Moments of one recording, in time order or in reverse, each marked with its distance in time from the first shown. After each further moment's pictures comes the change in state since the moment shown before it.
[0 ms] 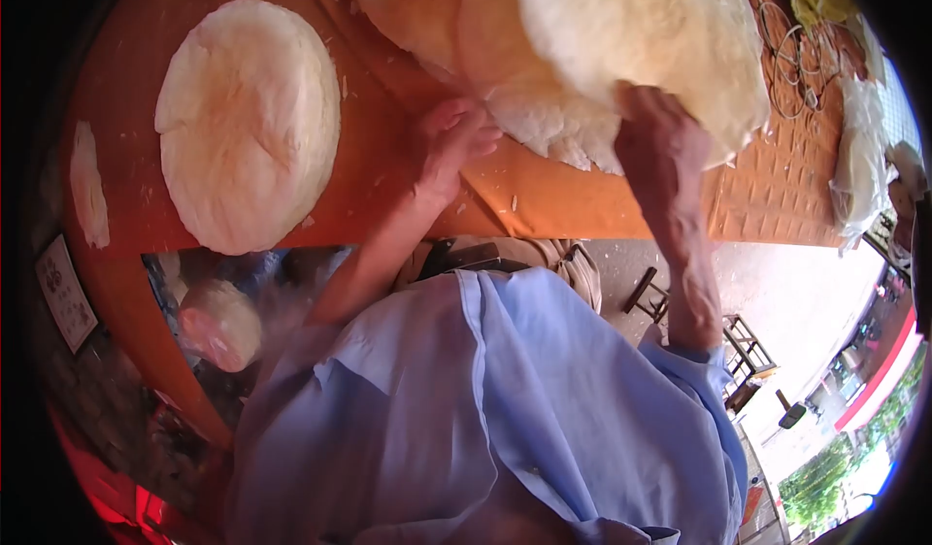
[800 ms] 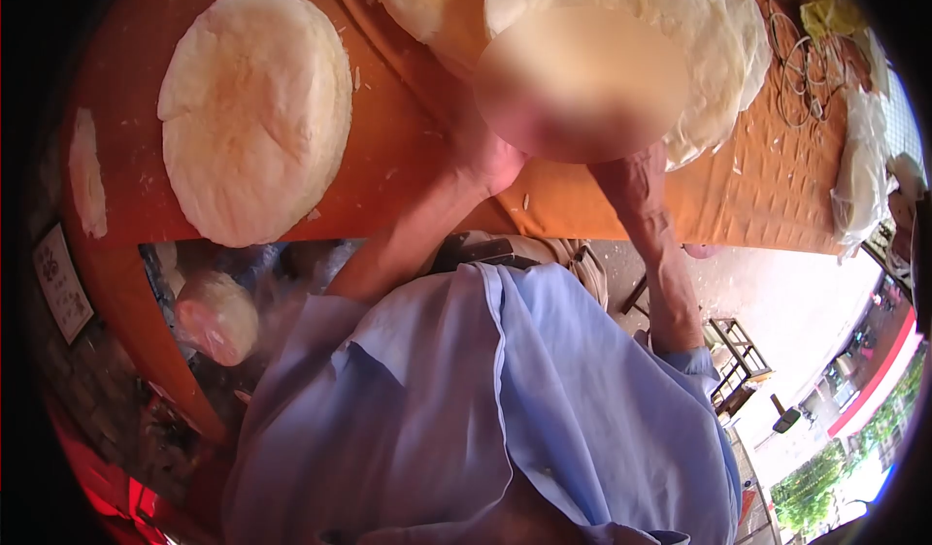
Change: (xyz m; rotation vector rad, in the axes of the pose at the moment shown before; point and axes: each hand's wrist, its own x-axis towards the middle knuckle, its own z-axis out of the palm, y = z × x) left_hand 0.005 0.007 0.037 -0.427 -0.526 -0.084; right_hand -0.026 -0.015 0.050 0.136 -0.117 -0.005
